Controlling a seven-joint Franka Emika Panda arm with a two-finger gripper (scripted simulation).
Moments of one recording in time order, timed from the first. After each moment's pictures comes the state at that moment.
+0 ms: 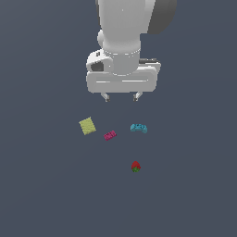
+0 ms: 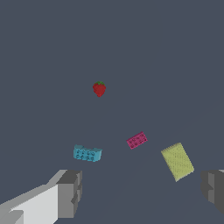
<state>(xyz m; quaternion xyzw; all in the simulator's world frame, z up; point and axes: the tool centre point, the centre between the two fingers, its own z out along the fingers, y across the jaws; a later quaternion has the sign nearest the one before) -0.002 0.011 0.330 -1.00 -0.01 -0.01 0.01</state>
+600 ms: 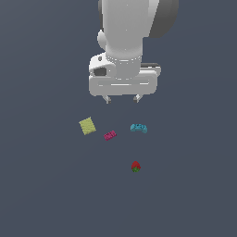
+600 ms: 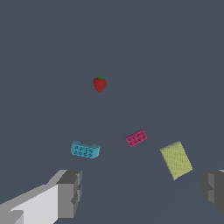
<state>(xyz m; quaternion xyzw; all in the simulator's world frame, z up) -0.003 0.013 0.321 -1.00 -0.02 0.01 0.00</state>
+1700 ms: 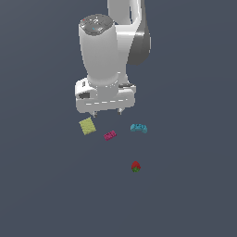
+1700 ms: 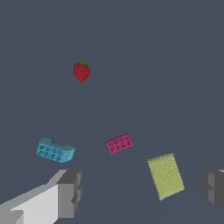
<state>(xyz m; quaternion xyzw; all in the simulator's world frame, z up) -0.006 -0.043 0.250 -1.00 -0.08 0.01 0.00</state>
